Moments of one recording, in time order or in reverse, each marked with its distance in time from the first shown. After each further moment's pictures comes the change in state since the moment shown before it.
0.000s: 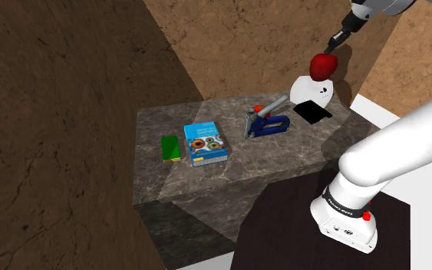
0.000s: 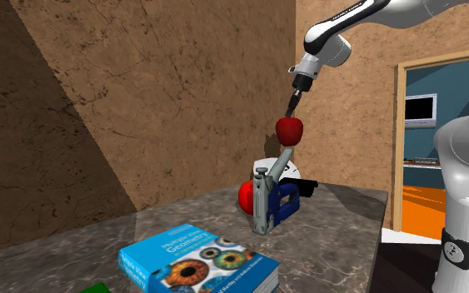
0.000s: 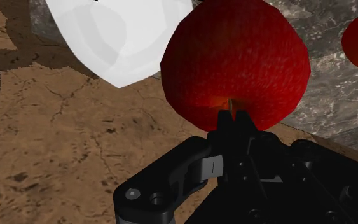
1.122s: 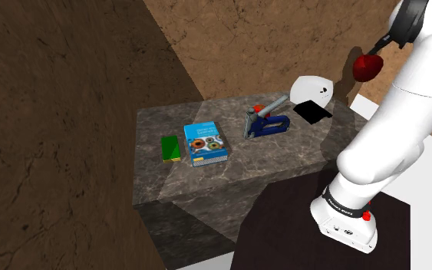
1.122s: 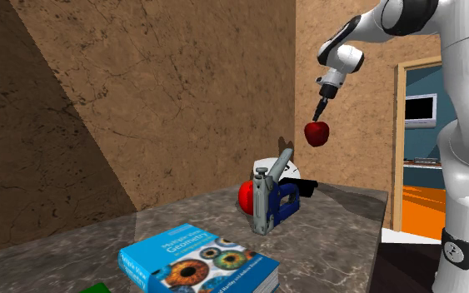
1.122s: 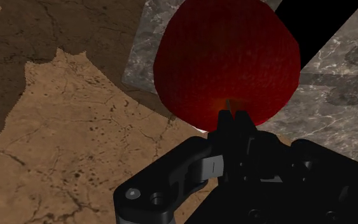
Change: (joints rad) arm -0.069 0.444 -0.462 0.390 0.420 -0.256 -0.593
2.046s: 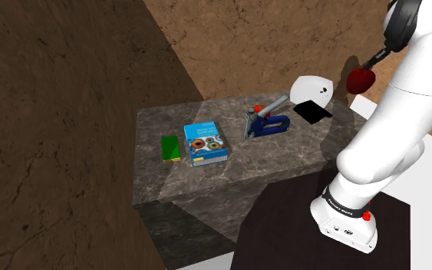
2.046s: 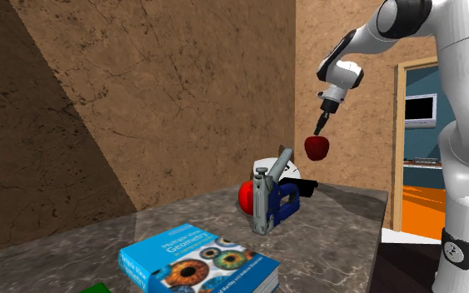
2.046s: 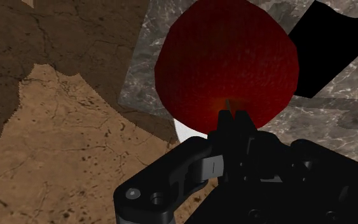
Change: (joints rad) arm -0.013 0.032 0.005 -0.151 0.061 0.139 -0.103
